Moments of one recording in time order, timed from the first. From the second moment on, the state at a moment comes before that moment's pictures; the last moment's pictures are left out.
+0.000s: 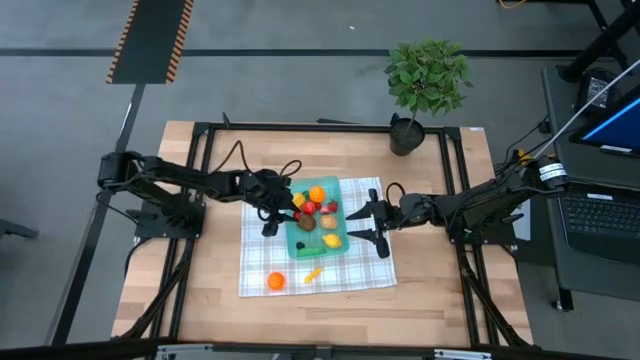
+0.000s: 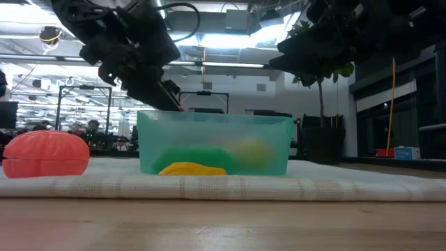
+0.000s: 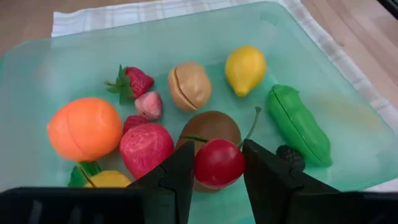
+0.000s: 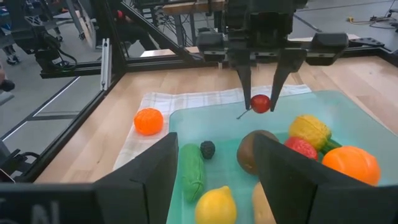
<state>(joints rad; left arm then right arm) 0.14 1.38 0.60 0.11 0.24 0.17 0.16 1.34 0.45 0.68 0.03 0.13</state>
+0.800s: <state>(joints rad) 0.14 1.27 0.60 0.03 0.28 0.14 0.16 1.34 0.45 0.67 0.03 0.15</state>
